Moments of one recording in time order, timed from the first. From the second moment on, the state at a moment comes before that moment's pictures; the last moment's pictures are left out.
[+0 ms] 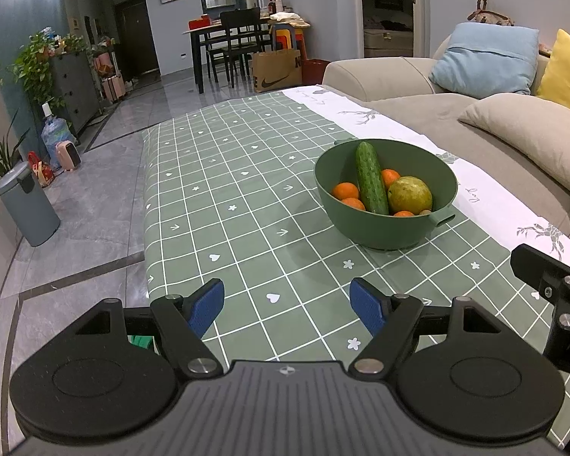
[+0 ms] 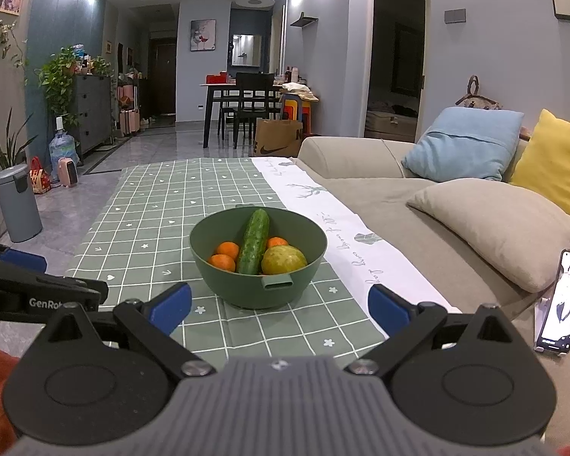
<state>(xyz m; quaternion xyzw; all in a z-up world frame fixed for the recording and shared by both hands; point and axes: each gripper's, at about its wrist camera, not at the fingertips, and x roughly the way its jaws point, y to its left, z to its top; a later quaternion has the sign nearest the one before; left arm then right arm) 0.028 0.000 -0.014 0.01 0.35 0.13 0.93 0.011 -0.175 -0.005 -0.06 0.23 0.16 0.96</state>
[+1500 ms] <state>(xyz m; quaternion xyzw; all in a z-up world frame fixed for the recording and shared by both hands) 0.028 -0.002 -0.011 0.01 0.35 0.13 0.93 0.011 -0.174 -0.006 -0.05 0.23 0.16 0.96</state>
